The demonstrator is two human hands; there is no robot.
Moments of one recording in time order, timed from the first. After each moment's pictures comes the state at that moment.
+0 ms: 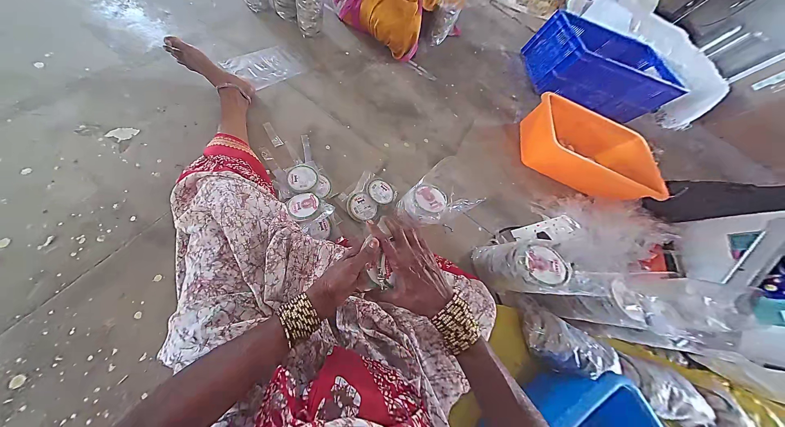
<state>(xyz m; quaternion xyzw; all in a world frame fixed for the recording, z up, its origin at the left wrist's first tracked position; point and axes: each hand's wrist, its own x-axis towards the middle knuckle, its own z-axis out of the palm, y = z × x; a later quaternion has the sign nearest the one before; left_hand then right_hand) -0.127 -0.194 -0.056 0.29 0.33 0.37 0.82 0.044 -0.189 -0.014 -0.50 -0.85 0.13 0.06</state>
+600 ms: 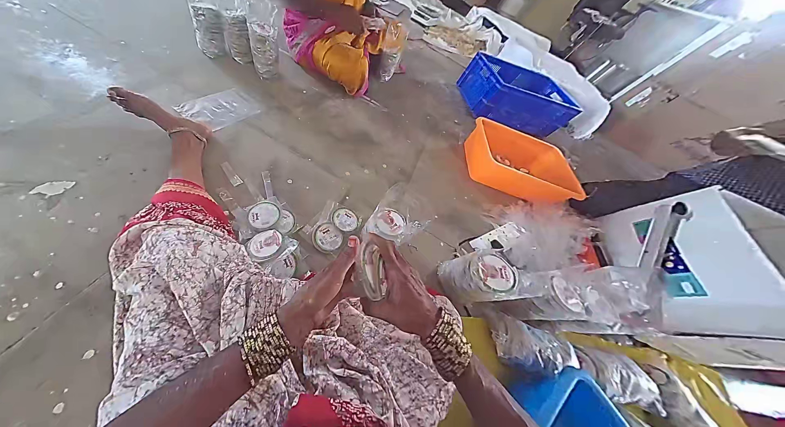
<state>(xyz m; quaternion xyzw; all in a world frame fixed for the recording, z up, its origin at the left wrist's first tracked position) -0.106 -0.160 0.016 0.37 0.33 0.31 0.81 0.076 -0.180 0.021 -0.55 -0.76 0.26 0.22</state>
